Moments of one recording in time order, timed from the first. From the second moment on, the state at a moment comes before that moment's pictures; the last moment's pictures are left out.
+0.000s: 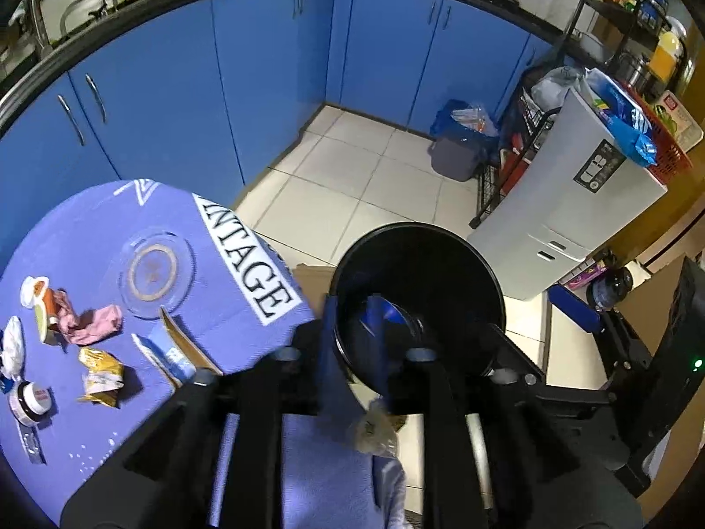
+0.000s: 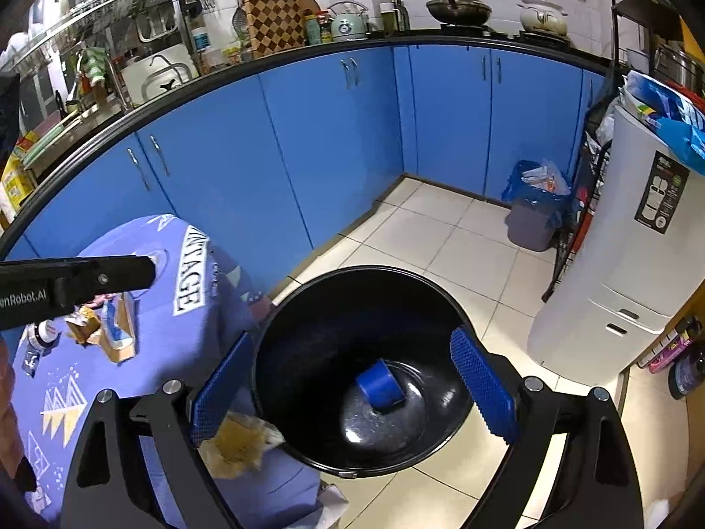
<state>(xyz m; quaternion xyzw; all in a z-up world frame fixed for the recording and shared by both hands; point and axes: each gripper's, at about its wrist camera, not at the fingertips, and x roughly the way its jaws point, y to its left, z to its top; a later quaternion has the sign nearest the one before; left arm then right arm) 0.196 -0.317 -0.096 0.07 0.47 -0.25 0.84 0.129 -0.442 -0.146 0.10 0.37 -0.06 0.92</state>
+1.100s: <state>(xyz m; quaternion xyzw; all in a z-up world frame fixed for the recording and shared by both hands) 0.183 -0.160 -0.100 0.02 0.44 -0.14 0.88 0.156 -0.309 -0.147 0.04 0.40 0.08 0.91</state>
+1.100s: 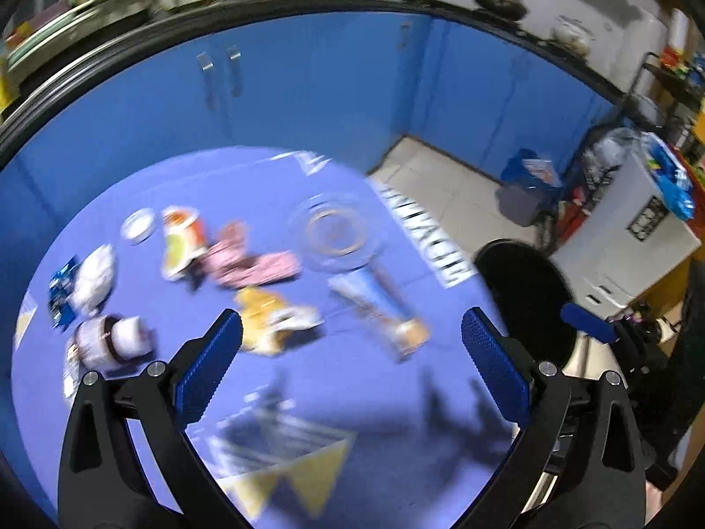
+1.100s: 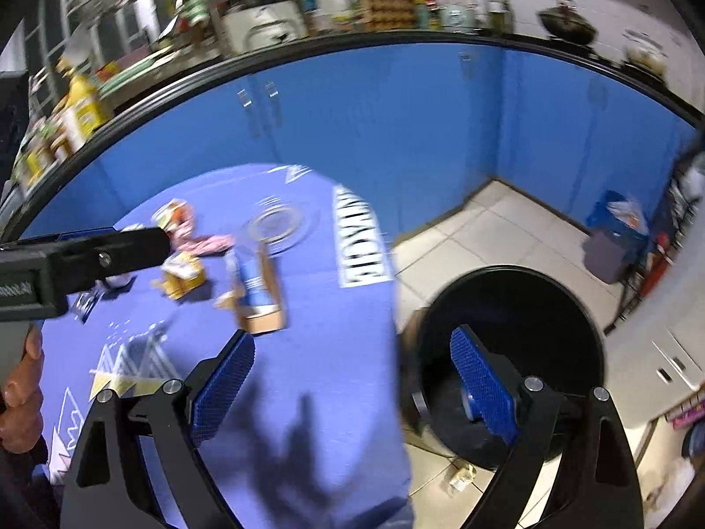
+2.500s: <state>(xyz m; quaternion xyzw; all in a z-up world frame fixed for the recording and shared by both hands) 0.217 -0.099 -0.162 0.02 0.47 -0.08 0.88 0.225 -0.225 -0.188 -0.01 0.44 0.15 0.89</state>
